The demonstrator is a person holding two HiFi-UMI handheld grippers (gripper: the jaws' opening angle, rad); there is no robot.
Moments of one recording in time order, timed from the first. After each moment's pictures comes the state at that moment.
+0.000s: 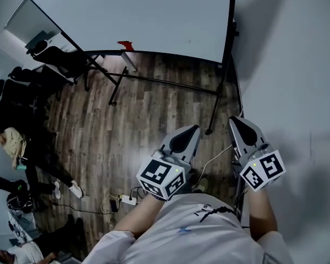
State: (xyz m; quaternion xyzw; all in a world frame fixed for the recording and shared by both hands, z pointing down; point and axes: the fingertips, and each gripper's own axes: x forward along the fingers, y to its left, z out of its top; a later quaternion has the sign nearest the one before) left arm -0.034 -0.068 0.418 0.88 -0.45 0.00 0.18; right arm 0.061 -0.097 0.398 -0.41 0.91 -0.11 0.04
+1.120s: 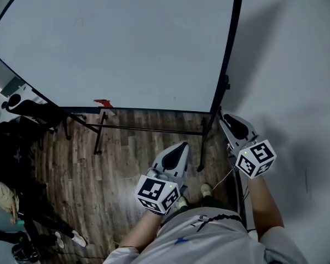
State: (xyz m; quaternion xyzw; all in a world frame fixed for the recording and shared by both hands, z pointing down) left arm -0.070 -0.302 0.401 0.90 -0.41 -0.02 0.16; right arm 0.058 -0.369 0.399 -0.47 0.88 -0.08 -0.01
